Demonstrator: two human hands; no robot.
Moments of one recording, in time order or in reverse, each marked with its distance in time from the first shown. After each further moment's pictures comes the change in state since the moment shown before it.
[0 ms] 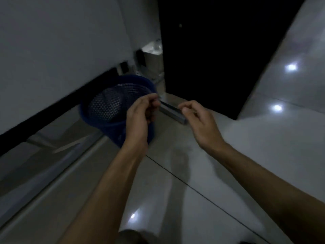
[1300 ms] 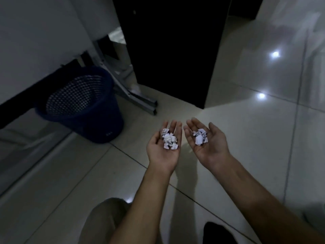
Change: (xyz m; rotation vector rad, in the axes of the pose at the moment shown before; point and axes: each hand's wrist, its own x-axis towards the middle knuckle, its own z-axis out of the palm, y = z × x) left_hand -0.088 -0.103 0.136 -1.135 0.055 -0.750; right_hand -0.078 0.049 -0.113 1.333 0.415 0.882
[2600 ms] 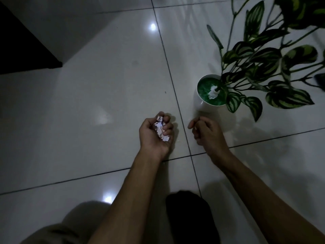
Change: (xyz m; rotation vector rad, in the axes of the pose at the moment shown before) left_hand -0.003 -0.232 -0.096 0.524 0.061 -0.788; right_hand -0.134 -0.032 -0.282 -0.817 0.652 -0.581
